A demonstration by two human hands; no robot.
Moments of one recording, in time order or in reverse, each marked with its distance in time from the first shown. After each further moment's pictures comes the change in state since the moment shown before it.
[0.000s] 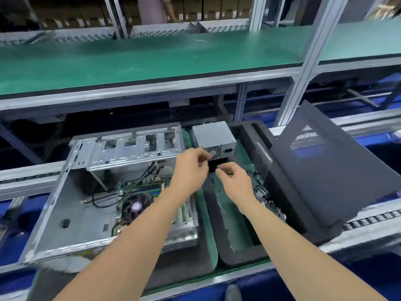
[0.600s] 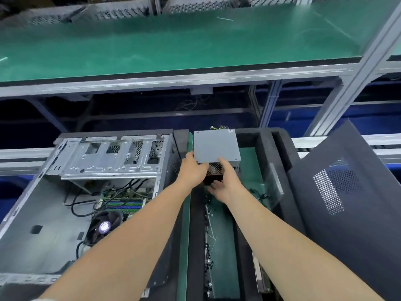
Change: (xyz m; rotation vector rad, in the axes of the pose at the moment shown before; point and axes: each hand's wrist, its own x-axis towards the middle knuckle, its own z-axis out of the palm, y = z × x) left_hand 0.125 -0.028 0.095 -0.287 -0.022 -0.662; right_hand 0.172 0.033 0.027 0.905 -0.298 0.868
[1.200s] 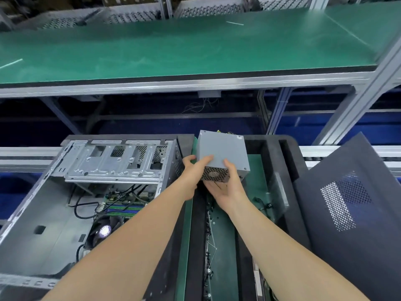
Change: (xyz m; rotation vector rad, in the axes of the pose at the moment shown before) left_hand 0.012 0.006 0.000 -0.477 -0.084 -0.306; right_hand 0.005 -0.003 -0.001 0.280 -0.187 -0.074
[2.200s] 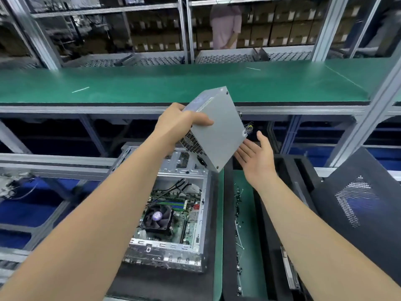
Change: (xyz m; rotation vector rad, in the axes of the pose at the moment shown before) left_hand -0.188 0.131 -0.152 0.245 0.170 0.550; right_hand -0.111 -0.009 0.104 -0.315 -0.174 -0.381
